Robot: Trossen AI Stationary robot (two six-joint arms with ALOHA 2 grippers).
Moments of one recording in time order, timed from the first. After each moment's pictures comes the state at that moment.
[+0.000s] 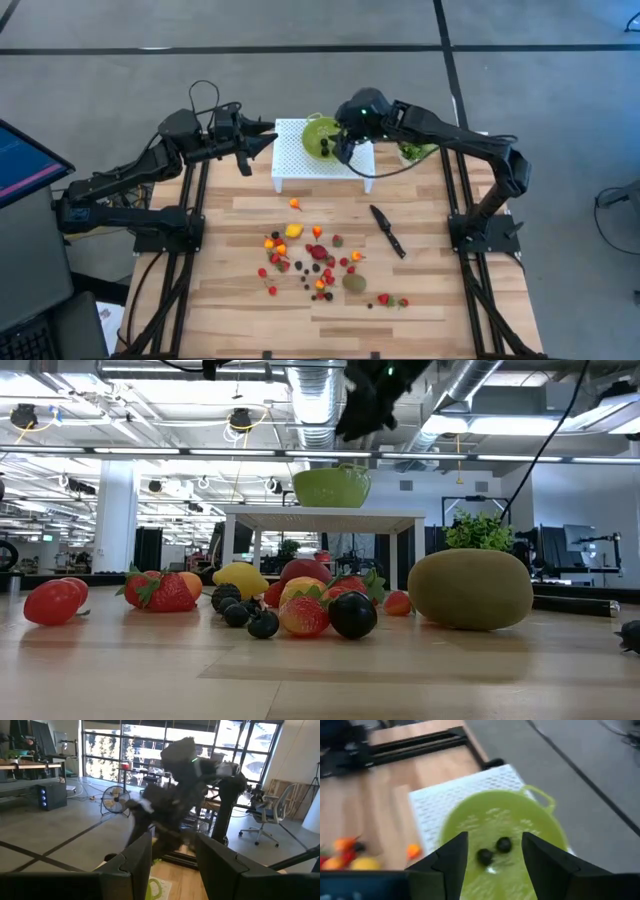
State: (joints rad) left arm 0.44 0.95 0.98 0.03 0.13 -0.11; right arm -0.38 1.66 1.67 -0.68 0.08 -0.04
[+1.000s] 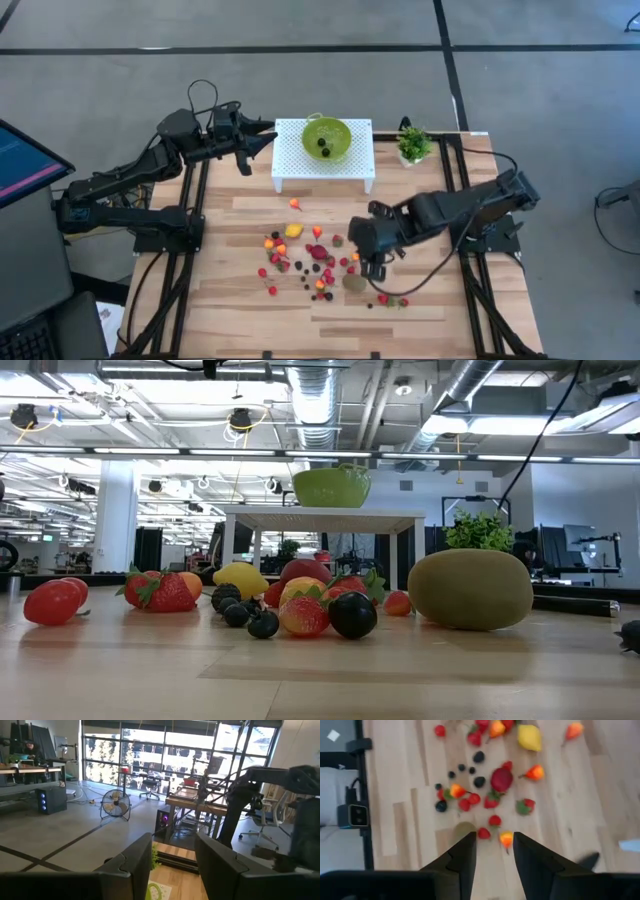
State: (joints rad) left arm 0.44 0.95 0.98 0.05 0.13 -0.11; right arm 0.36 1.66 1.72 -1.16 0.18 0.47
